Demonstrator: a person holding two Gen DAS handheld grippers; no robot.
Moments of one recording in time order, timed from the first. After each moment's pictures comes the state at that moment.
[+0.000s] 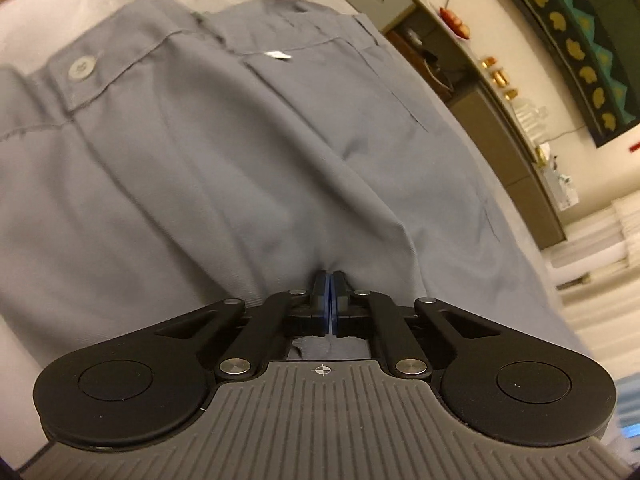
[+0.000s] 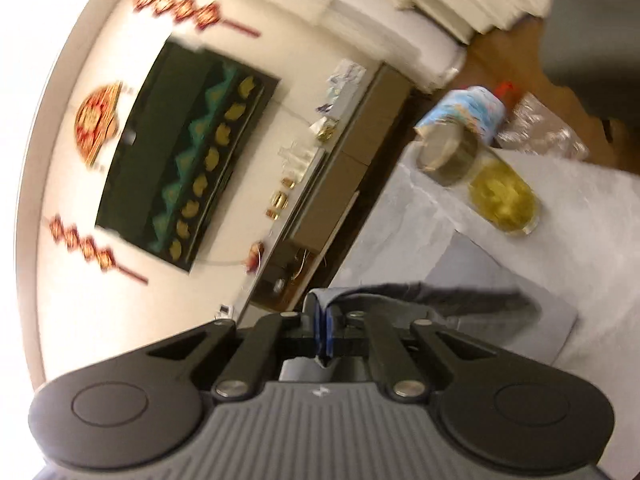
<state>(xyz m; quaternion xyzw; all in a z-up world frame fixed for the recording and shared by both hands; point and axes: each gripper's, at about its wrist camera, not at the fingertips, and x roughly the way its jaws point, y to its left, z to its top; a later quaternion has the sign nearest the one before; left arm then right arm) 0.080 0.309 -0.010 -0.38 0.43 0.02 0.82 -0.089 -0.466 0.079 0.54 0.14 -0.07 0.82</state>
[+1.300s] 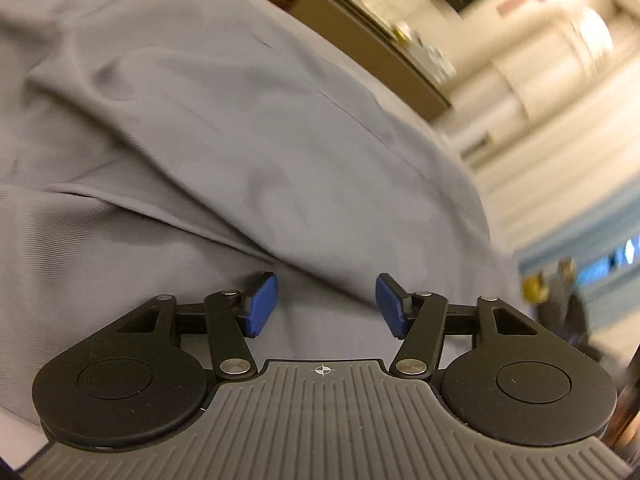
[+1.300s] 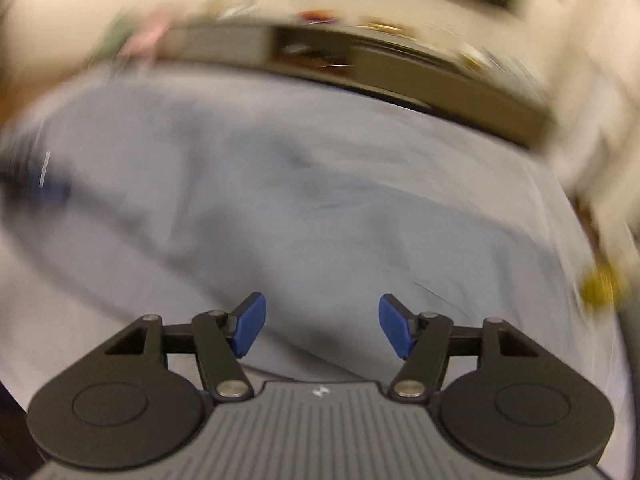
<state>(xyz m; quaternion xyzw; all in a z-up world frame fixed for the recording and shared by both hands) 0.071 0.170 -0.004 -0.30 0.44 -0.20 0.82 0.027 -0.184 0.018 -0.12 0.41 0.03 0.90</state>
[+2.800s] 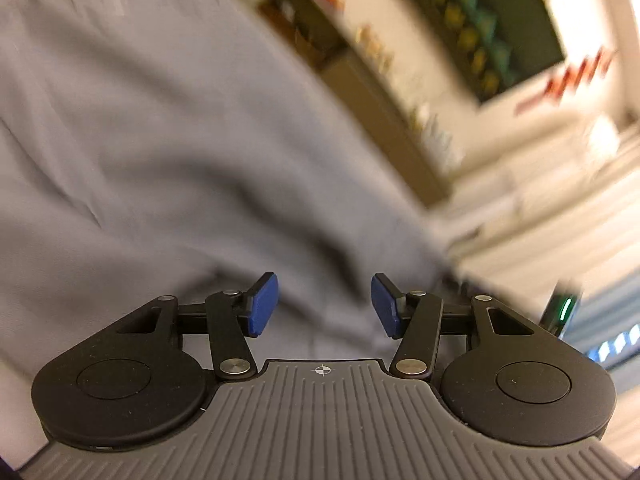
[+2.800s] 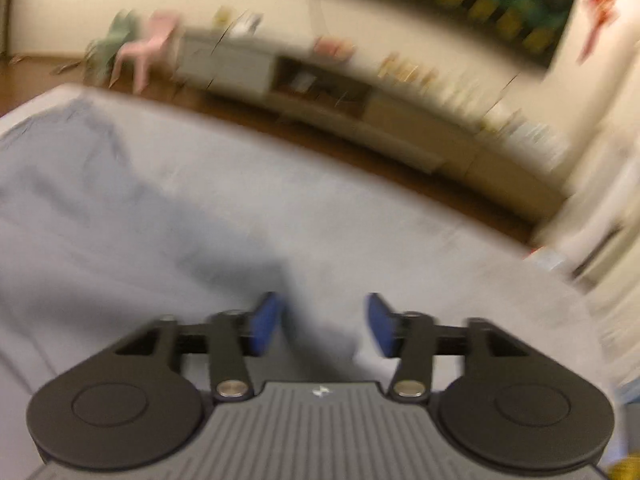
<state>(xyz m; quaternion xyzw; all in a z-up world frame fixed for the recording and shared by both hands) 0.049 0.241 0.042 -0.41 0.35 -0.14 0.83 0.187 -0.144 0.039 -0.14 0.33 0.00 0.93</state>
